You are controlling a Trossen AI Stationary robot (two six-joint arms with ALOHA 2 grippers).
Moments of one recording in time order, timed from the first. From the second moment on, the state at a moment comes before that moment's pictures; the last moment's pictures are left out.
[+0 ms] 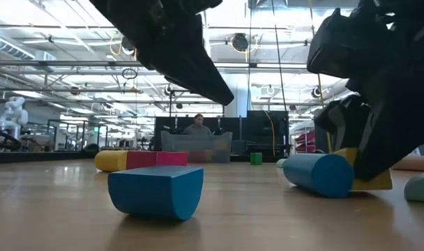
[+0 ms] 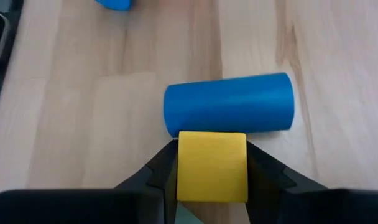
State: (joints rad) left arm -0.43 1.85 1.15 -0.09 -0.38 -0.21; right arm 0.53 1.74 0.80 0.05 0.13 0.60
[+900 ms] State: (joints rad) left arm -0.44 1.85 1.15 0.13 -0.30 0.38; right arm 0.39 1.58 0.80 0.26 -0.01 0.39
